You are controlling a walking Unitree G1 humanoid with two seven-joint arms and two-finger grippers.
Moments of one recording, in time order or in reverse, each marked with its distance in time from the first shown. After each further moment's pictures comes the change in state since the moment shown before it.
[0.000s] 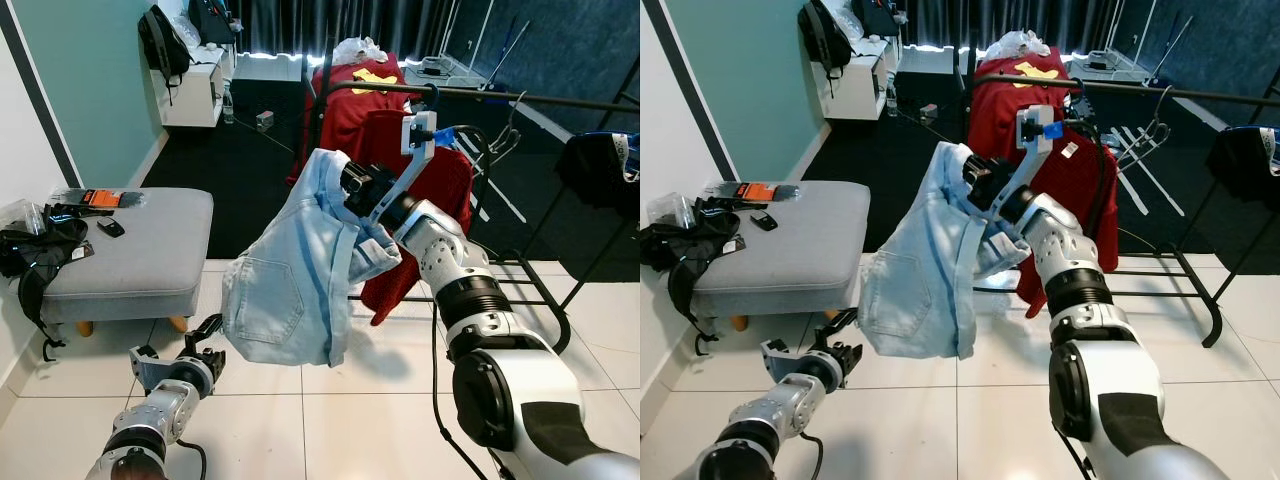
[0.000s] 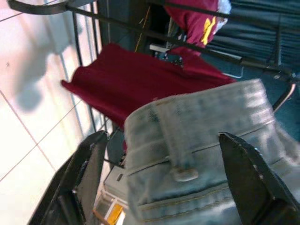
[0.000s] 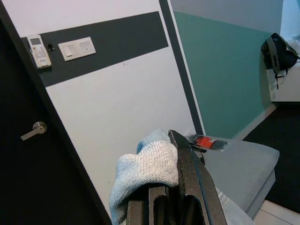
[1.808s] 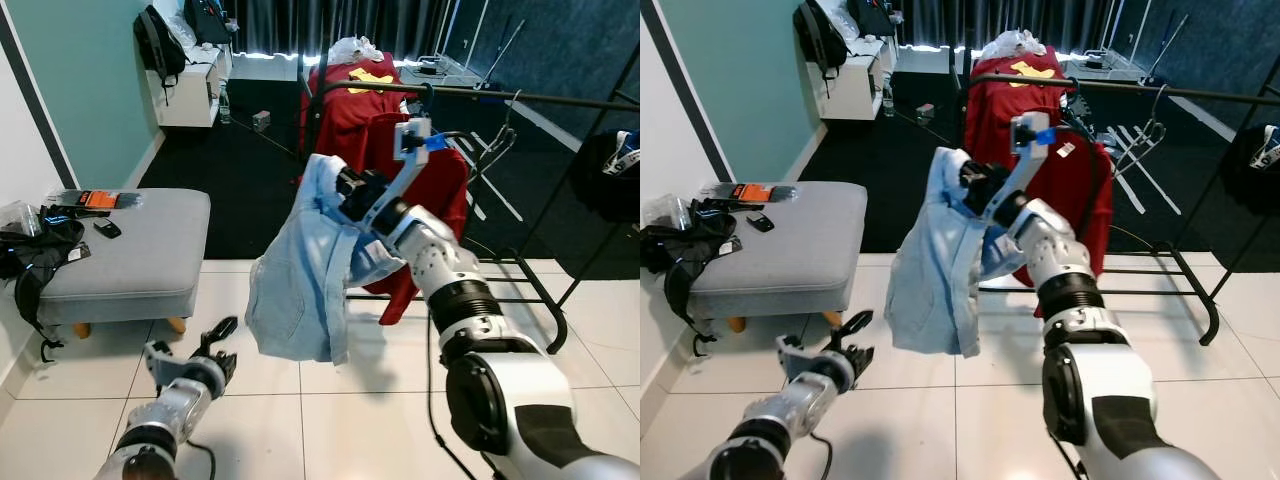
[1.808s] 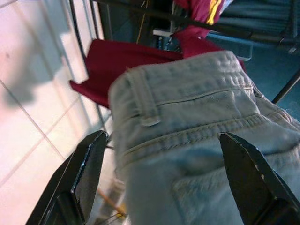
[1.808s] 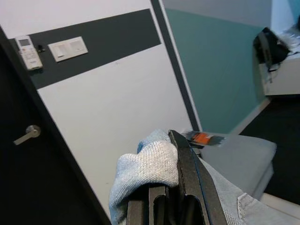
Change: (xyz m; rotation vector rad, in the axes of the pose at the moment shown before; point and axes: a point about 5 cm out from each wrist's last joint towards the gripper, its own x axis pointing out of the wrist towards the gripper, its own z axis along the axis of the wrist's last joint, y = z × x) left arm 0.007 -0.002 -0.022 0.059 0.054 0.008; right arm 0.008 0.006 -0.016 0.036 0.004 -0.037
